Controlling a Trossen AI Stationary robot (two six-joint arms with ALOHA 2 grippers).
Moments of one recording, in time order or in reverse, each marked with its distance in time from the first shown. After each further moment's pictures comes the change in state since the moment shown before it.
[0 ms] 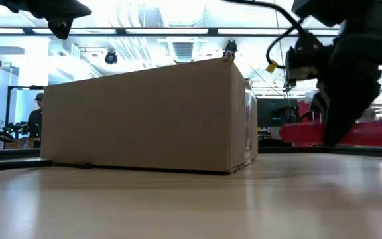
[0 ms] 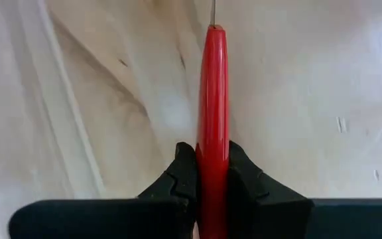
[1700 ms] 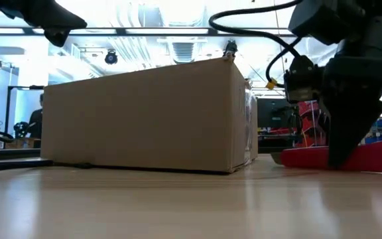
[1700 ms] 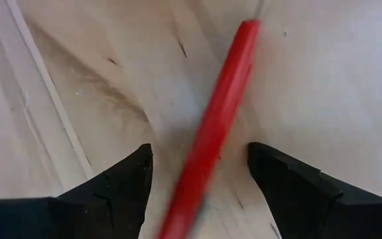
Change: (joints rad) left arm 0.000 -0.001 0.000 -0.110 0.000 -0.008; right arm -0.009 0.107 -0.074 0.096 -0.048 0.166
